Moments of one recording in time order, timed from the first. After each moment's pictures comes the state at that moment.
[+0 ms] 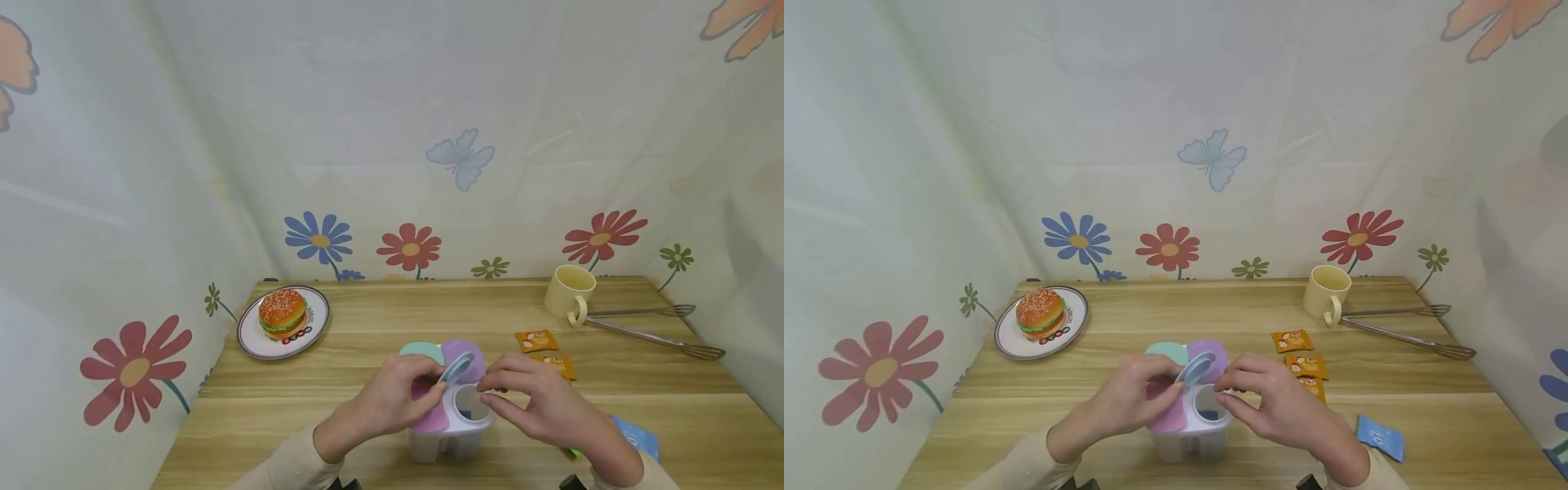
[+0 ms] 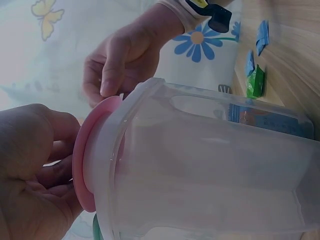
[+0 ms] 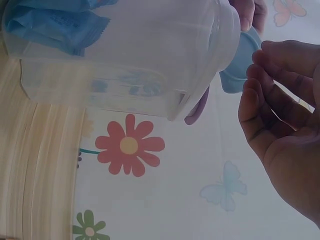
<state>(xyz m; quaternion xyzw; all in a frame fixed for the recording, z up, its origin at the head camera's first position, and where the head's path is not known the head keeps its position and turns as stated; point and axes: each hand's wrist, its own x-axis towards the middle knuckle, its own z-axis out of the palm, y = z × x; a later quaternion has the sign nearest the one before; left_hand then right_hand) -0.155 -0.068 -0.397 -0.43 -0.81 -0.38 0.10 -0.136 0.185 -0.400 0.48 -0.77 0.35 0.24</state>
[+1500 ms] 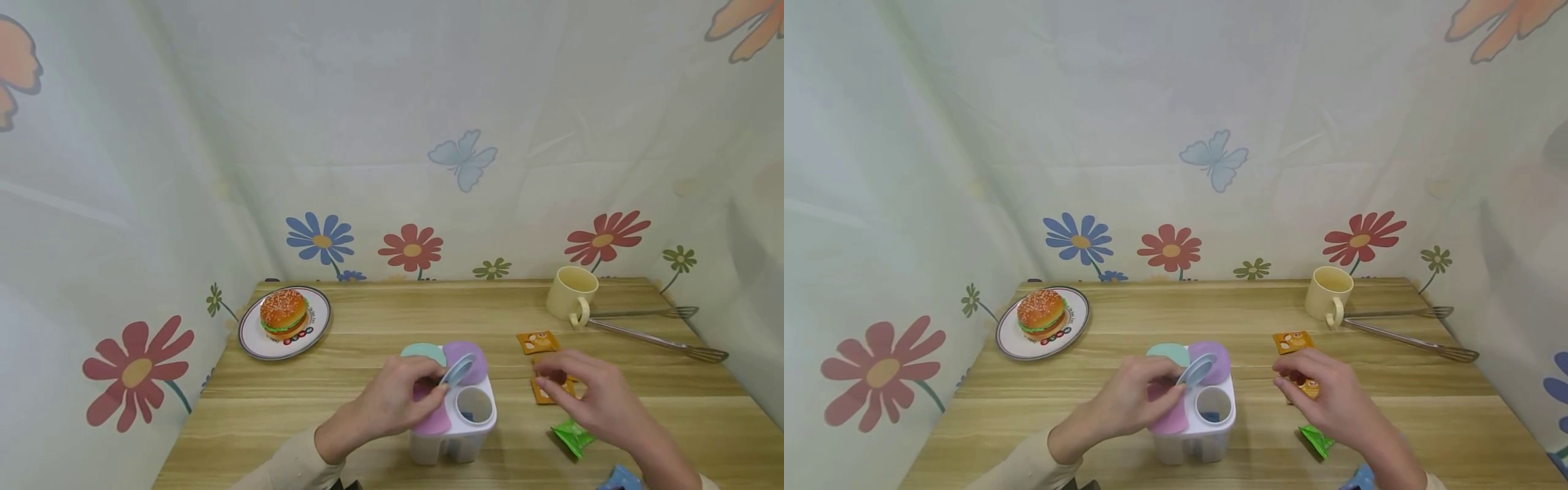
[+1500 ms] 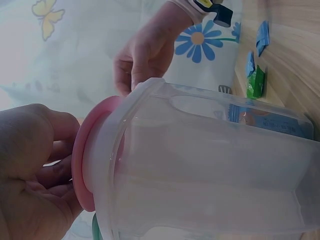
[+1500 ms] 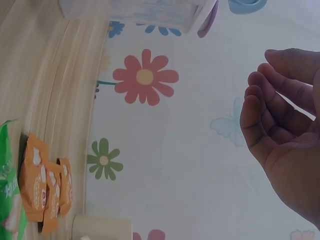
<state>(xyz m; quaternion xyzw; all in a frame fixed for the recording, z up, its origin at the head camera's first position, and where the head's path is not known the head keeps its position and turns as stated) -0.155 -0.068 -0.398 -0.44 -0.81 -0.38 0.12 -0.130 0.244 -0.406 0.32 -0.85 0.31 0.27</state>
